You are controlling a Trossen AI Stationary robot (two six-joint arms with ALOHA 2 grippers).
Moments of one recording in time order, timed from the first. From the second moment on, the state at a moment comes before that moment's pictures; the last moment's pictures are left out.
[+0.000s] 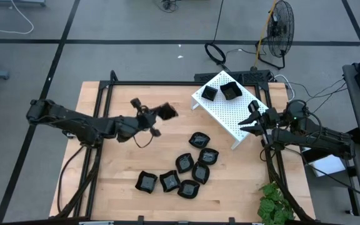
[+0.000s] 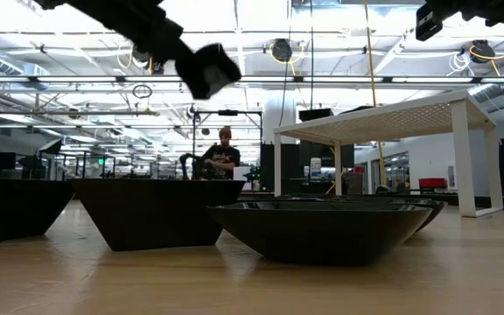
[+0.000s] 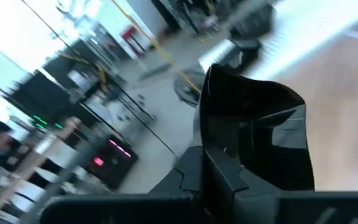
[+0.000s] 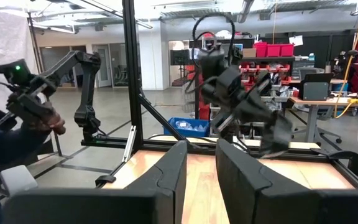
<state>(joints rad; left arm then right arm) -0.13 1.21 0.71 0.27 -0.89 0.42 -0.31 0.31 0.42 0.05 -0.52 0.10</state>
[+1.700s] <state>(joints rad) 0.10 1.22 0.71 0.44 -0.72 0.83 -0.25 1.57 0.95 0.60 0.10 -0.11</state>
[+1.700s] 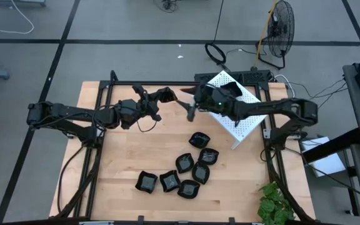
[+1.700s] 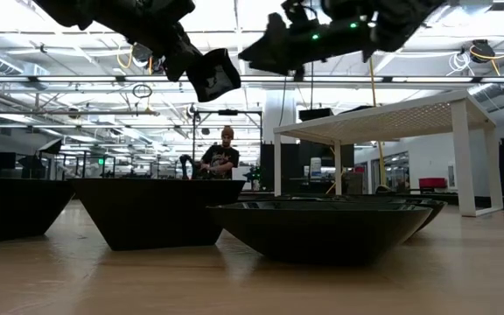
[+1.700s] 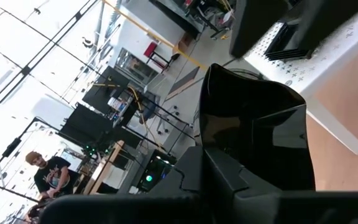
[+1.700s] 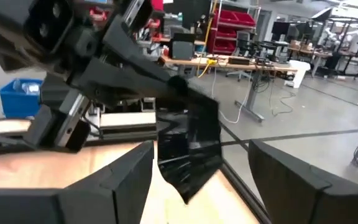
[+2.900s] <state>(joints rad) 0.06 1.22 0.73 0.40 -0.60 0.53 -0.23 1.67 1.02 0.60 0.21 -0.25</state>
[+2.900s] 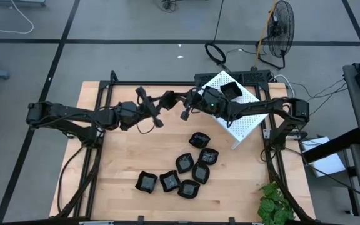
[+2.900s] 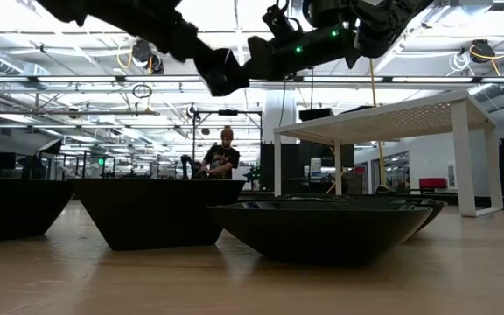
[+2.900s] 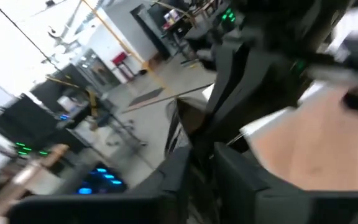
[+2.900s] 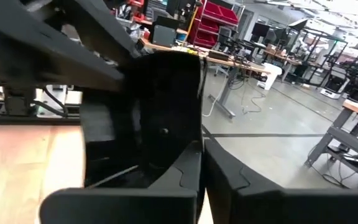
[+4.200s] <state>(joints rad) 0.10 1.06 0.68 -0.19 -0.75 -0.06 -0.66 1.07 1.19 -0.88 0.20 0.09</state>
